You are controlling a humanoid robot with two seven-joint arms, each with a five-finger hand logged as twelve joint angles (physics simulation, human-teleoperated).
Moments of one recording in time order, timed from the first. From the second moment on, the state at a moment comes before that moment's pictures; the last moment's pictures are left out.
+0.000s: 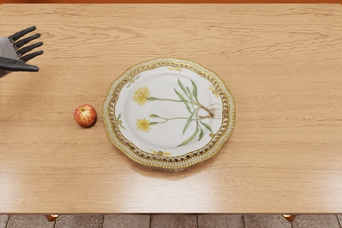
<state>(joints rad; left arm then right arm) -0.76 0.77 -0.53 -0.73 0.07 -0.61 -0.09 -0.07 0.00 0.24 0.22 -0.07 -0.31 -0.01</state>
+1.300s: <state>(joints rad) -0.62 0.69 -0.65 -1.63 1.39 -0.07 0.61 -0.07 0.00 0.24 0.22 -0.07 -0.31 -0.01</state>
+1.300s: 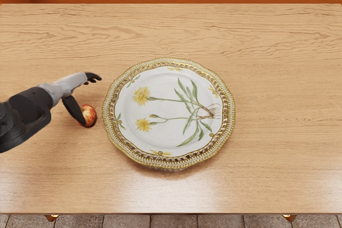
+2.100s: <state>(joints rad) -0.59 0.64 -0.62 -1.58 1.46 -0.04 0.61 -0.07 0.00 0.24 0.22 -0.07 -0.31 -0.01</state>
